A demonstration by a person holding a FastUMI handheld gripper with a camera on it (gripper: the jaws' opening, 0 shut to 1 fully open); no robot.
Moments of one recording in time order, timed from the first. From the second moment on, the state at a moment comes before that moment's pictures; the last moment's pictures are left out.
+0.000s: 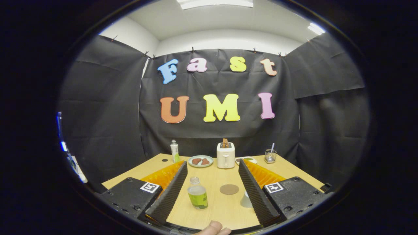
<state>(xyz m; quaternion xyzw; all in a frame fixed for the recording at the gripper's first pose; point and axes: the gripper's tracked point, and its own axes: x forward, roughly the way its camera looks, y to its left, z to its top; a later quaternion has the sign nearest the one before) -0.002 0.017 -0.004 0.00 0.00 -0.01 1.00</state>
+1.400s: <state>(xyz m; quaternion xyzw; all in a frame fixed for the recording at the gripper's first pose) 0.005 0.025 -0.020 0.00 0.00 -0.02 1.00</state>
